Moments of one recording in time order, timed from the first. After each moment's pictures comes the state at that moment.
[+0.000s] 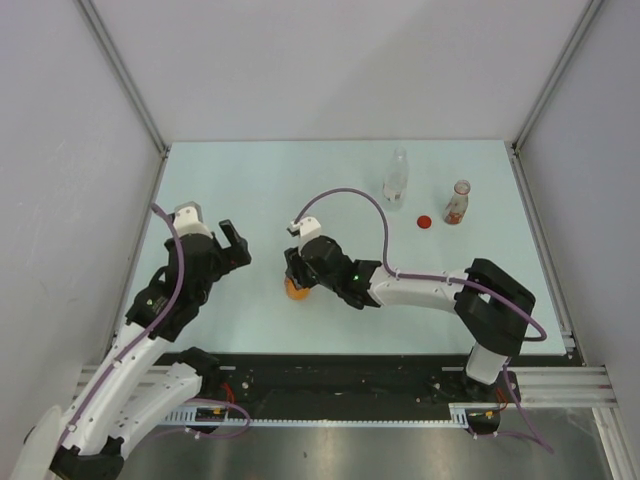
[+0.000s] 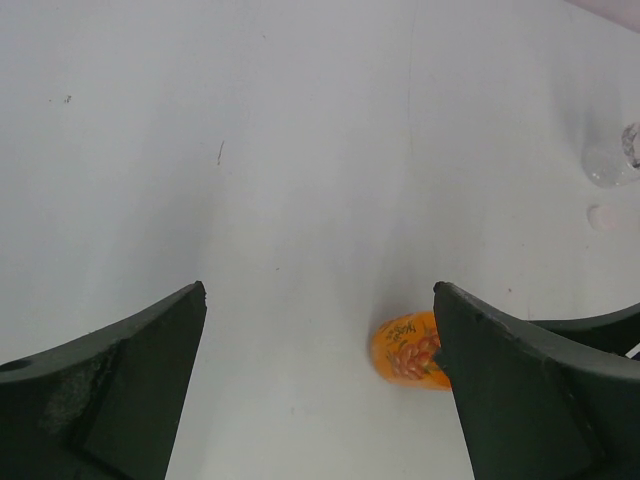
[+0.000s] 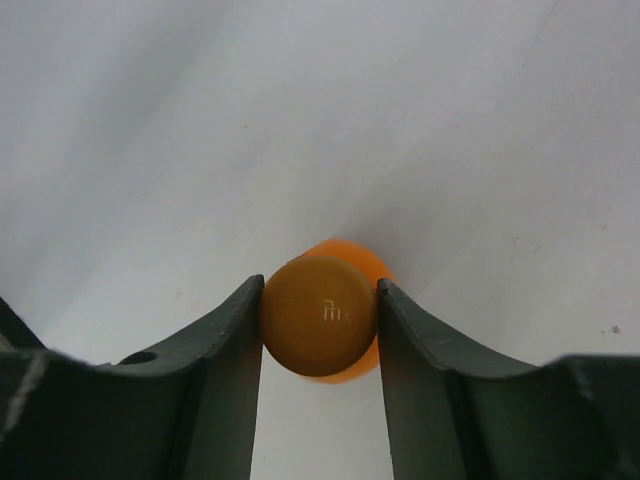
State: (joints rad) left arm -0.47 0.68 0.80 -0.61 -0.46 -0.55; right arm 1.08 1.73 1.08 0.11 0.22 0.37
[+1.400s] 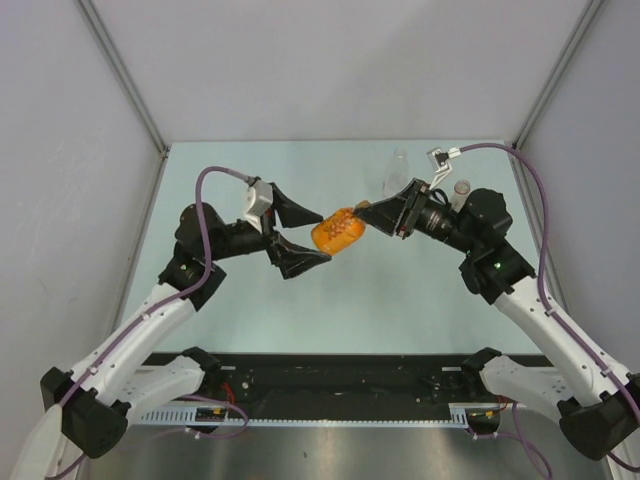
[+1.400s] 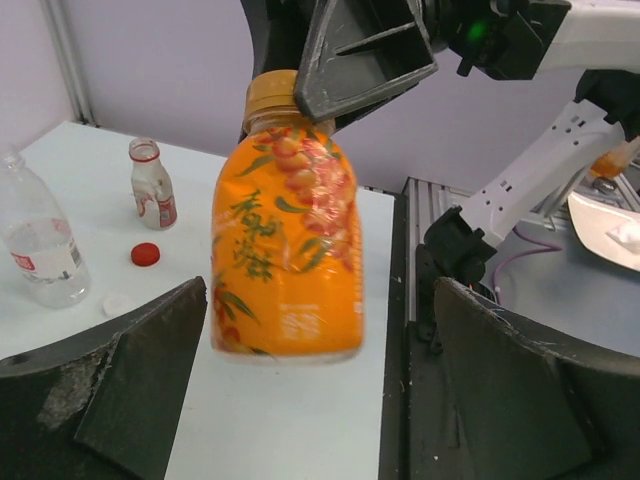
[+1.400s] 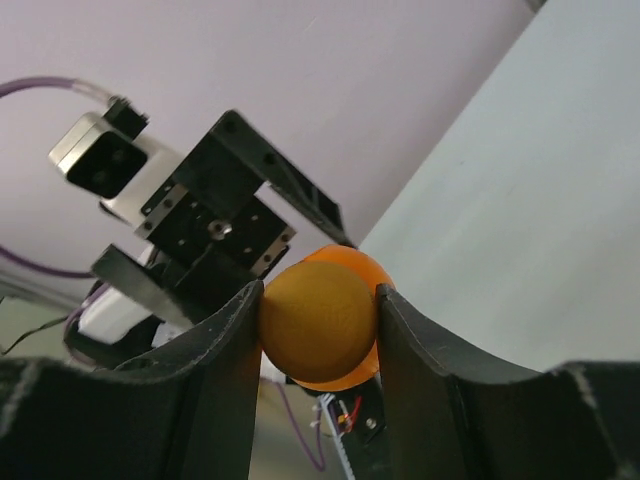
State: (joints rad) left arm -0.54 0.94 0.86 0.25 0.84 -0.29; right arm 0.54 0.97 1.00 0.06 -0.47 0.87
